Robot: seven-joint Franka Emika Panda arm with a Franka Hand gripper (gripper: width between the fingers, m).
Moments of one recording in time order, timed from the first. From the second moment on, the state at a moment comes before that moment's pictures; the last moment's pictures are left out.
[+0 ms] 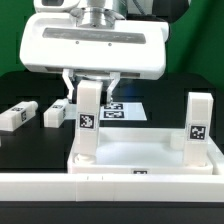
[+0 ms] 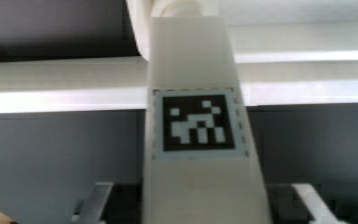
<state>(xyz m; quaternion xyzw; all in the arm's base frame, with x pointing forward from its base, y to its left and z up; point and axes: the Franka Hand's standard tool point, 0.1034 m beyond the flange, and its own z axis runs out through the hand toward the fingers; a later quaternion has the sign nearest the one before) 0.608 -0.054 0.114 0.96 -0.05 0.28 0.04</state>
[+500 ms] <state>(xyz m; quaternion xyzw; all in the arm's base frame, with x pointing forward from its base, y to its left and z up) 0.608 -0.055 0.114 0.96 -0.05 0.28 0.04</state>
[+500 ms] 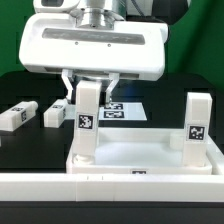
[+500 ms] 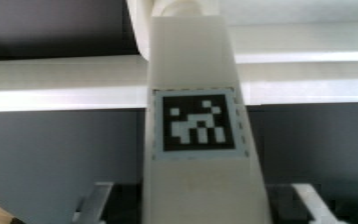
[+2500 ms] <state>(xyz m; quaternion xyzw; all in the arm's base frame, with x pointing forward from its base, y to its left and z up) 0.619 -0.049 0.133 0.99 -0.07 0.14 -0.02</state>
